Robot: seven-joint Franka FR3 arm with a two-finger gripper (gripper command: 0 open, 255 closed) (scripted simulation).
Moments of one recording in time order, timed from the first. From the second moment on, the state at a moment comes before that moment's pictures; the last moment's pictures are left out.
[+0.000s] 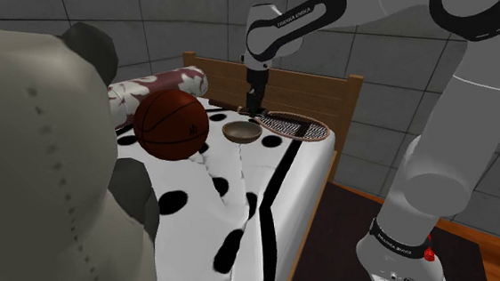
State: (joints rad) arm -0.01 -0.06 -0.14 -2.09 -0.06 2.08 -0.39
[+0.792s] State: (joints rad) arm 0.00 0.11 -0.13 -2.01 -0.03 2.16 -0.39
